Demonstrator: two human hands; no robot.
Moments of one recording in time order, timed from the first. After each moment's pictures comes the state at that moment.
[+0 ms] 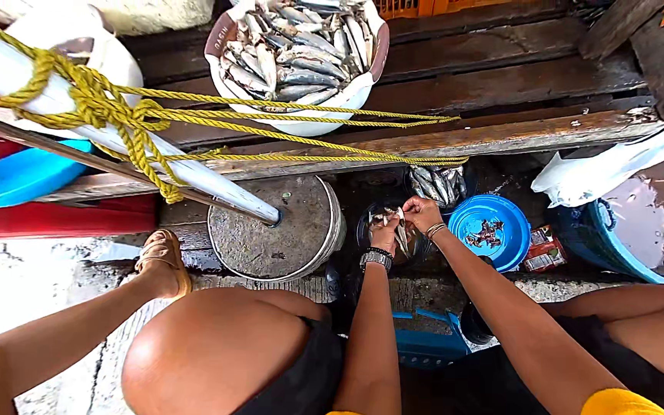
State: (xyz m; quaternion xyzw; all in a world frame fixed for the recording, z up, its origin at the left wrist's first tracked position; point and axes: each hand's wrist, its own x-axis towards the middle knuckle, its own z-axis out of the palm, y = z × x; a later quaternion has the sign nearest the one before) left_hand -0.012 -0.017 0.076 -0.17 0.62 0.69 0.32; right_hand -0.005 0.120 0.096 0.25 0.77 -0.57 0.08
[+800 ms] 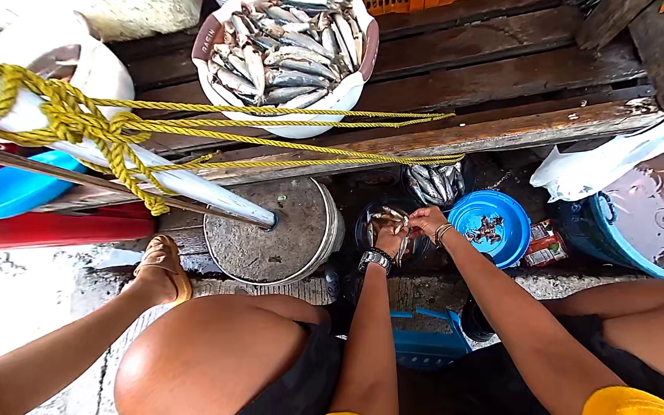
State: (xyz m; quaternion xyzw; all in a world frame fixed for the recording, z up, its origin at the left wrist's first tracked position) left_hand -0.010 -0.016 0.089 -0.03 0.72 0.54 0.44; right_hand 0.011 0.130 0.098 0.37 0.63 -0.67 0.17
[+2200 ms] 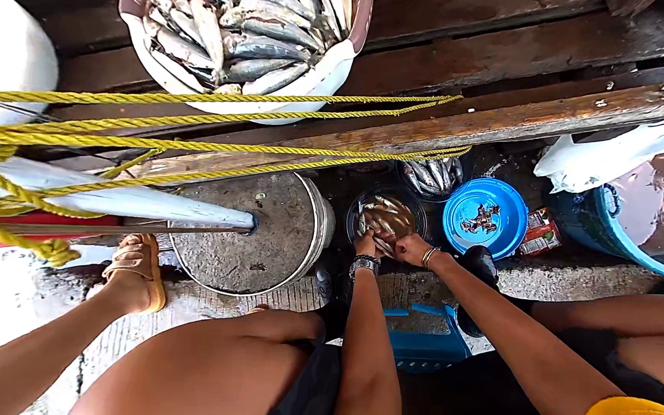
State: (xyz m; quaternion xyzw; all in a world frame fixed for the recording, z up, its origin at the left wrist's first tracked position) left_hand -0.011 -0.030 0.014 -0.40 0.58 0.64 0.32; right_hand 0.038 0.108 0.048 0.05 0.83 -0.37 0.41
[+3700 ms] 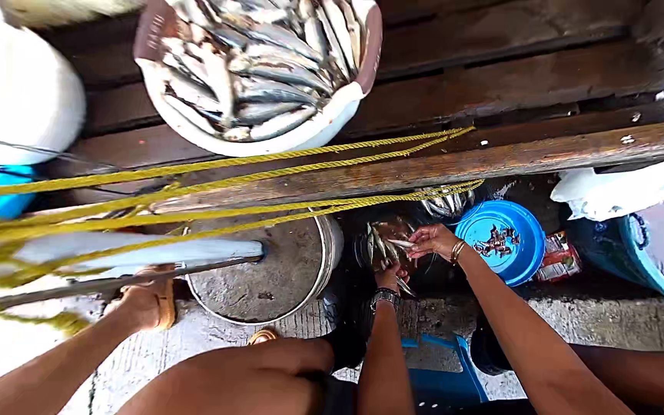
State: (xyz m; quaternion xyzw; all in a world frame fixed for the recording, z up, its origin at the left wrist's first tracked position) left_hand 0.017 -0.007 -0.002 -0.43 0.55 0.64 0.32; right_hand -0.006 0.170 0.055 0.27 0.57 -0.73 0.28
